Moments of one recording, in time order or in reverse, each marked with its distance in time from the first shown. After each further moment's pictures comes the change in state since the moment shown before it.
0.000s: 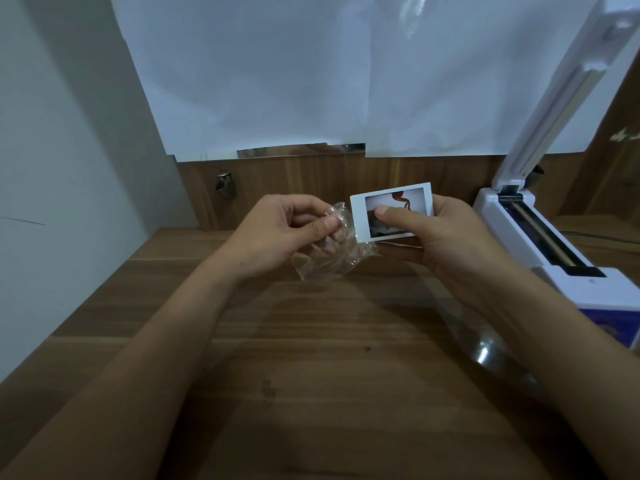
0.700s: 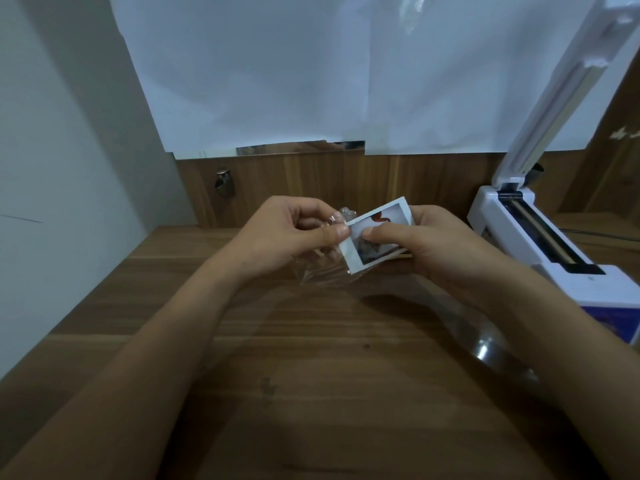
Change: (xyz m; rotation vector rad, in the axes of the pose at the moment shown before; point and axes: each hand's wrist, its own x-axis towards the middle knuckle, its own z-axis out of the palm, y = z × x) left_hand -0.002 0.002 0.006 0.022 -0.018 -0.069; right_hand -0.003 -0.004 0.001 -0.228 -0.217 0.067
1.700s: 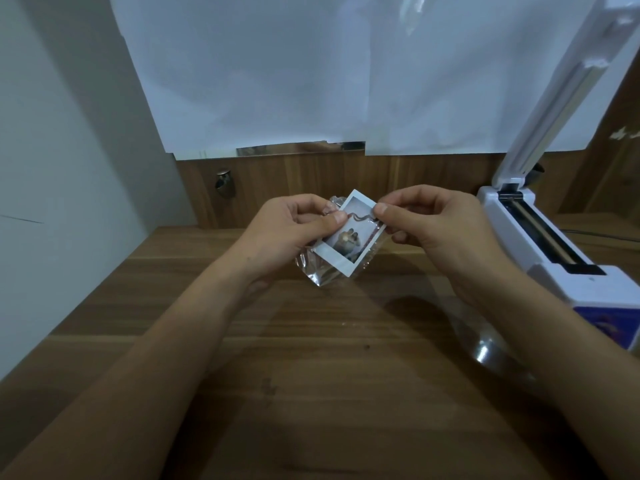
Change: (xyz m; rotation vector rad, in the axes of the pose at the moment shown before) left_hand -0.003 0.011 0.010 -0.229 0.104 -0.164; right_hand 0.002 0.005 -0.002 0.014 0.310 -0.253
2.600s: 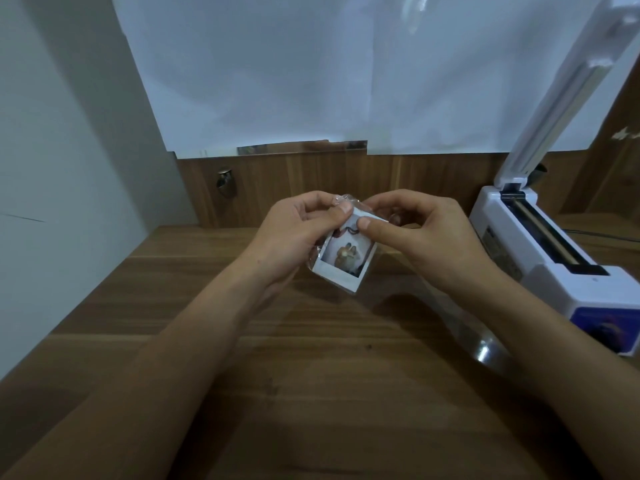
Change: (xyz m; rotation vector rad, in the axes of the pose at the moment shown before) left_hand 0.001 -0.008 0.012 -0.171 0.025 0.040; right_hand -0.004 0.005 0.009 -0.174 -0.102 -0.168
